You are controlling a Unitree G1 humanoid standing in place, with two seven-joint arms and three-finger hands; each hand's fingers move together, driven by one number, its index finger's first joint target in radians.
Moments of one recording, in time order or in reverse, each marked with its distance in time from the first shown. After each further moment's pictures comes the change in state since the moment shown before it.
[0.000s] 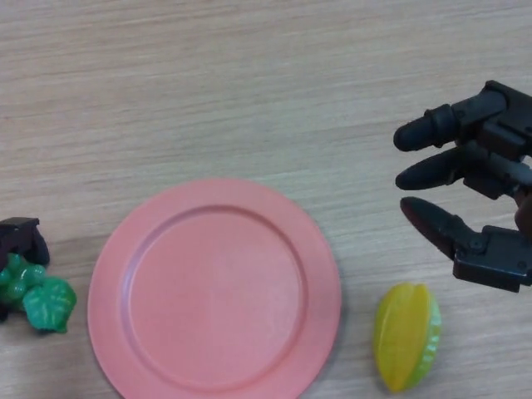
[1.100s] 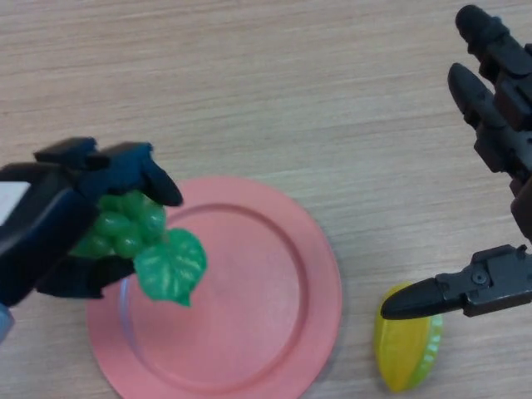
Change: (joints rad) left arm 0.083 -0.270 -0.061 -0.844 -0.416 0.342 -0.390; right arm -0.037 0.002 0.007 0.000 0.028 -0.013 -0.007
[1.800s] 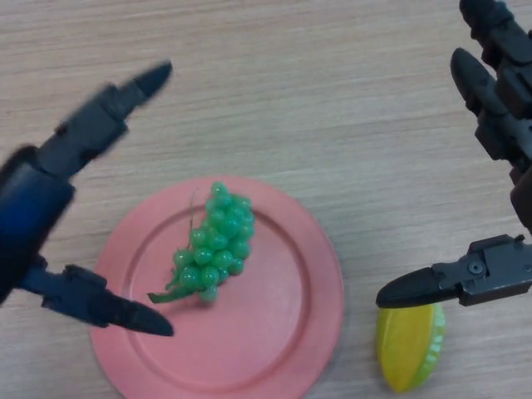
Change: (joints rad) left arm -0.024 -0.056 0.016 -0.226 -0.437 0.416 0.025; right arm -0.040 0.033 0.014 0.000 -0.050 0.019 0.014
